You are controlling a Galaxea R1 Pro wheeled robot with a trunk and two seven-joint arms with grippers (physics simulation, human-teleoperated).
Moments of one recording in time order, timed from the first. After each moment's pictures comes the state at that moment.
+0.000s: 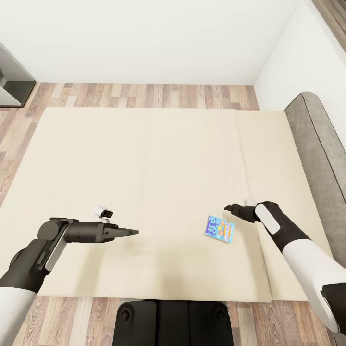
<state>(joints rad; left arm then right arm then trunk) -0.68 0.32 -0.11 -1.24 0.30 1.03 -1.57 -1.01 -0.24 0.23 -0.65 -0.79 0.67 -0.13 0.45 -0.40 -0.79</state>
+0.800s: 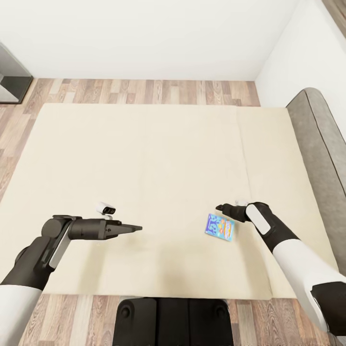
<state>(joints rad) -0.69 0.29 -0.10 -1.26 0.30 1.04 -1.57 -1.00 -0.18 0.24 -0.65 -0.79 0.65 -0.13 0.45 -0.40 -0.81</state>
